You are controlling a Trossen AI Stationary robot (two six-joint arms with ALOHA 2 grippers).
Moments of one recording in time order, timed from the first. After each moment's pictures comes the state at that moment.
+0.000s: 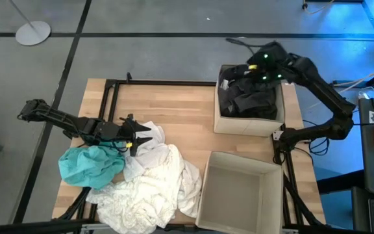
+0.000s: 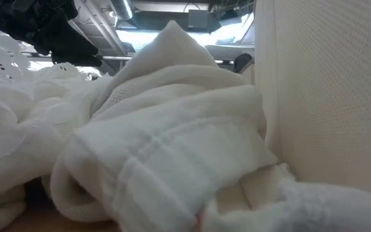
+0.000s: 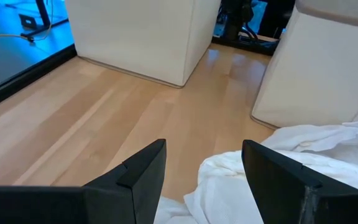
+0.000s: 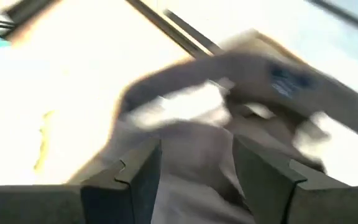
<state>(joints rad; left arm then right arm) -0.26 0.63 0.35 -0.09 -0.47 -0.30 -0.70 1.28 1.56 -1.11 -0.12 0.10</state>
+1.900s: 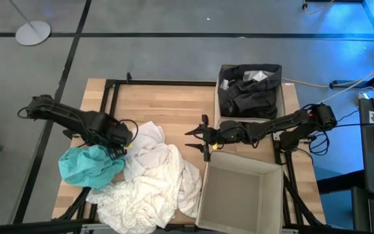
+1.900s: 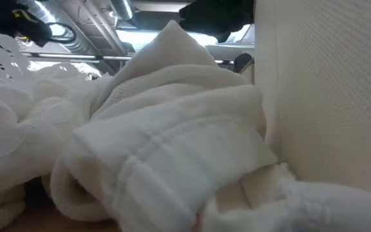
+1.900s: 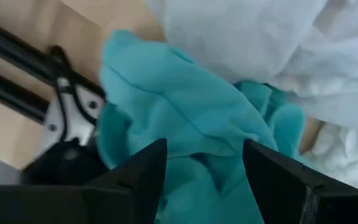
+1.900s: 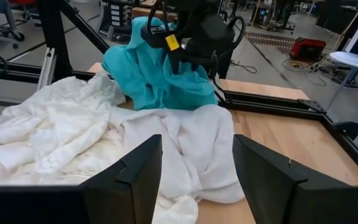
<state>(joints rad) -0.26 1.05 0.90 -1.49 0.01 -0.84 0.12 1.53 0.91 0.44 0.07 -0.10</state>
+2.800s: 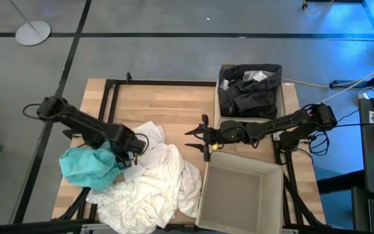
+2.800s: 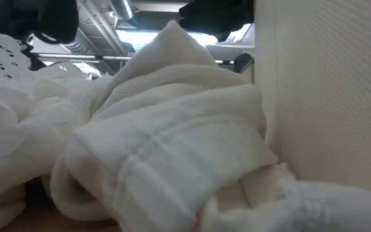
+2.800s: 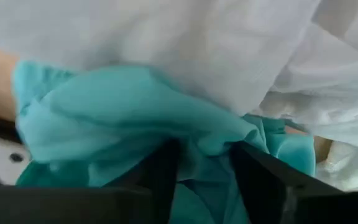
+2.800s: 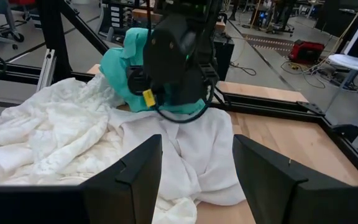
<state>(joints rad) -0.27 1.31 0.74 -1.18 0.14 -0.67 0.12 1.53 0.91 0.44 0.07 -0.11</state>
